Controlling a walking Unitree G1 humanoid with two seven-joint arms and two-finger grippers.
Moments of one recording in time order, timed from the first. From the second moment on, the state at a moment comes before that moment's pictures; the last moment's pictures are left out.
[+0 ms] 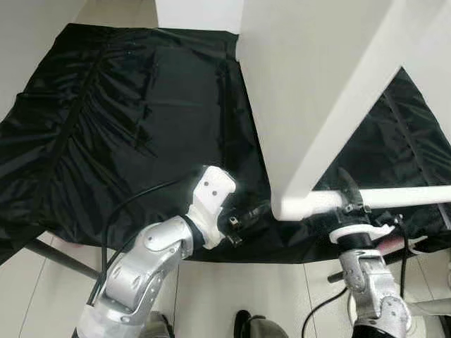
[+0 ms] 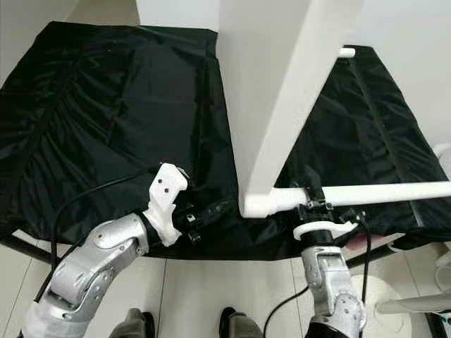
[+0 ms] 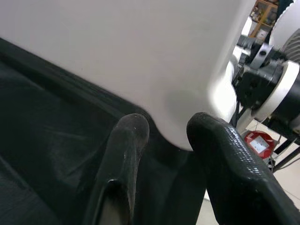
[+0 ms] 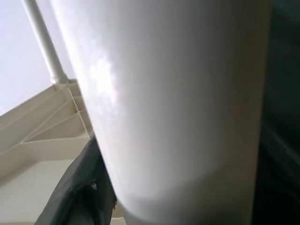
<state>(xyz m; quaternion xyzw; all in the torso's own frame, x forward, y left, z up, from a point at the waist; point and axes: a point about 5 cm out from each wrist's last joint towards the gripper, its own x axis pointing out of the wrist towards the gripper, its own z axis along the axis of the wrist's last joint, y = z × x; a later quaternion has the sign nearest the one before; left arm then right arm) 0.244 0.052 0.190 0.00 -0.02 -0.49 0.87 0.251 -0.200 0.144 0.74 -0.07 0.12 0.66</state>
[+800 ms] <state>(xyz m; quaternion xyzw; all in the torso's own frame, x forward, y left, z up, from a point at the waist) 0.251 0.063 0.194 0.01 -0.02 -0.48 0.88 0.112 -0.203 0.069 0.71 -0.04 0.14 0.69</state>
